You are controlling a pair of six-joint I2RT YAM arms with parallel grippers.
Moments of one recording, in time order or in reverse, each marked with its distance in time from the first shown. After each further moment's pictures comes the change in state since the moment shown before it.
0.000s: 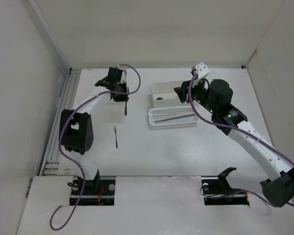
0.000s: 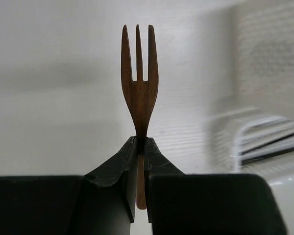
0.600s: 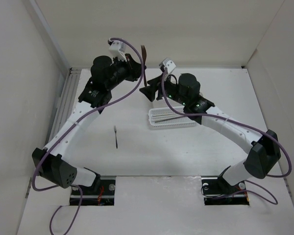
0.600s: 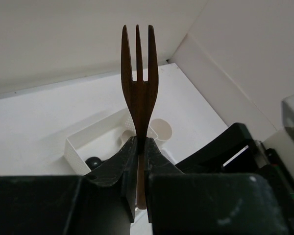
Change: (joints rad) left arm -0.153 -0.513 -0.003 0.499 0.205 -0.108; right arm 0.185 0.360 0.175 0.247 -0.172 0.158
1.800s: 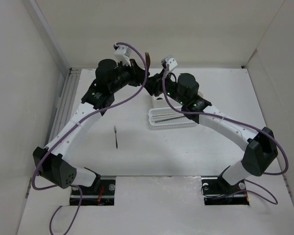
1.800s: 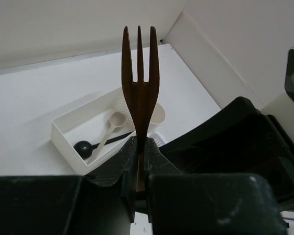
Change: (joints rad) left arm -0.038 0.003 -0.040 -0.034 0.015 -0.010; right arm -0.004 0.028 0.000 0.125 0.072 0.087
